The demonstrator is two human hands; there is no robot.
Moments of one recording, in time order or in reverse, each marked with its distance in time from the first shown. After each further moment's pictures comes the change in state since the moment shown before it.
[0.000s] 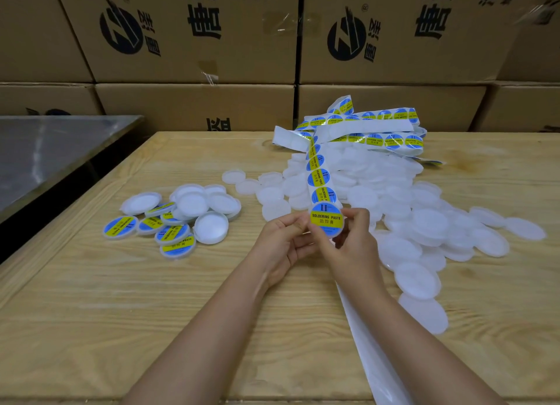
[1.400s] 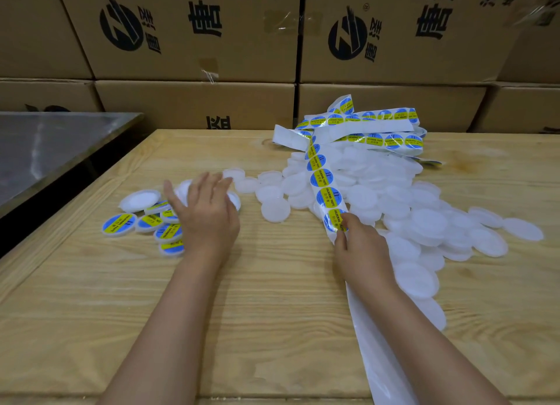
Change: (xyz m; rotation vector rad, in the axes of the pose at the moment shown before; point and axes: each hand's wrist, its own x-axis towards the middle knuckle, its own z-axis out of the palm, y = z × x) left_hand -0.009 0.044 -0.074 1.832 0.857 0.870; right_hand 0.012 0.002 -0.020 -0.687 -0.191 -0.021
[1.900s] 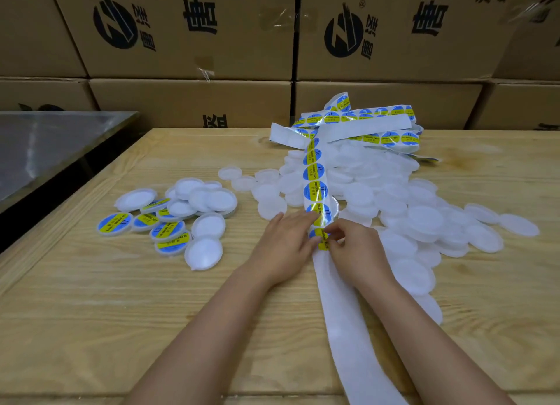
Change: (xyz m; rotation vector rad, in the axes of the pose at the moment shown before) left_hand -0.029 0.080 0.029 -0.452 -0.699 0.229; right_hand 0.000 0.001 -0.003 0.209 -0.099 0.065
